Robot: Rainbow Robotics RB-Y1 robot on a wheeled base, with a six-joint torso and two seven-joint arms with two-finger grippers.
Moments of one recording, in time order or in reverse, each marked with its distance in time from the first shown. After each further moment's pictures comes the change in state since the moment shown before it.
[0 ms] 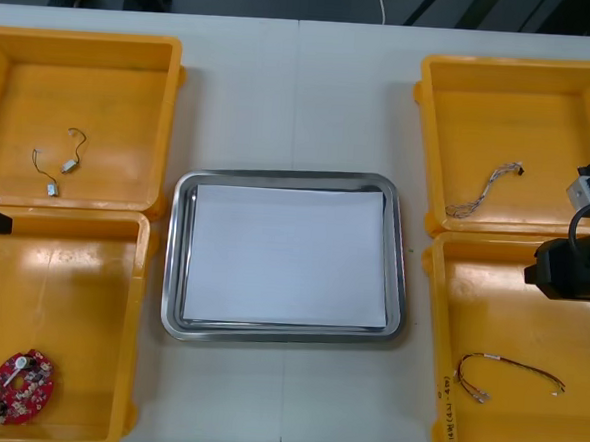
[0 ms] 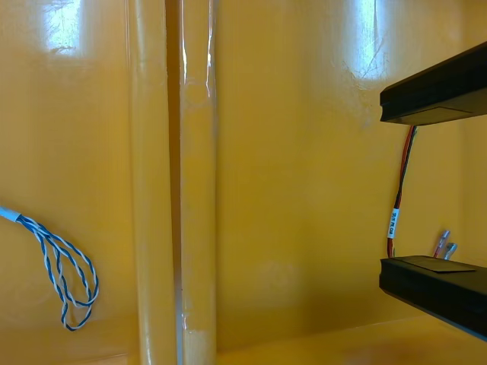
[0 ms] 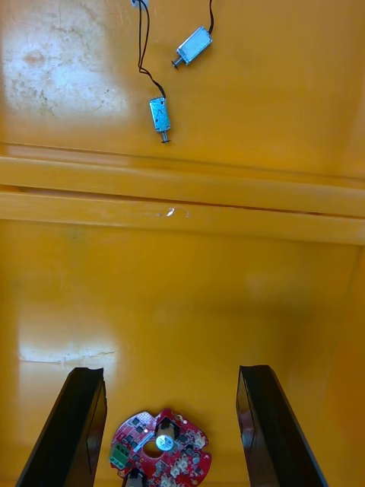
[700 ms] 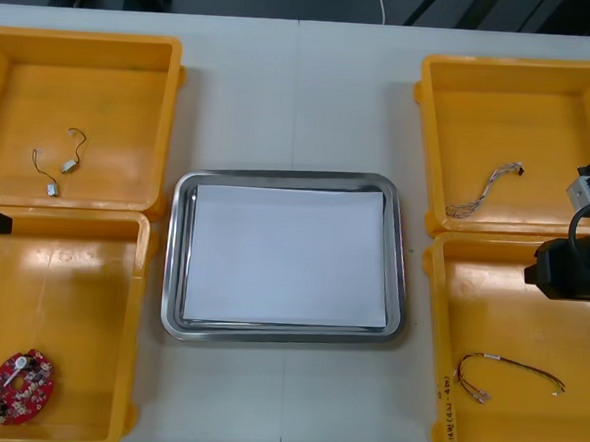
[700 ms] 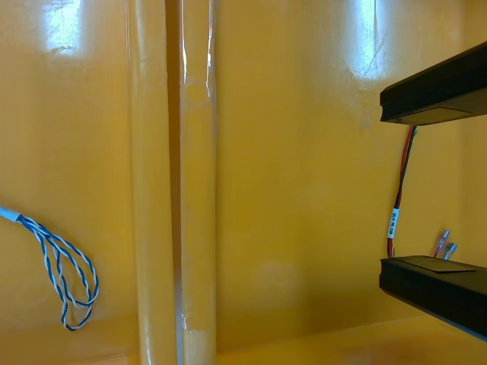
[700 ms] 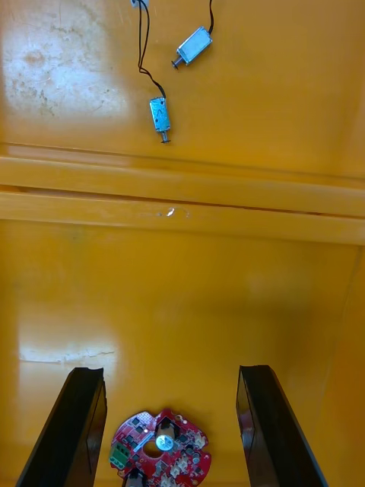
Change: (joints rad) right arm 0.000 0.000 0.000 0.000 0.000 0.000 0.000; left arm 0.000 0.000 0.000 0.000 0.000 0.000 0.000
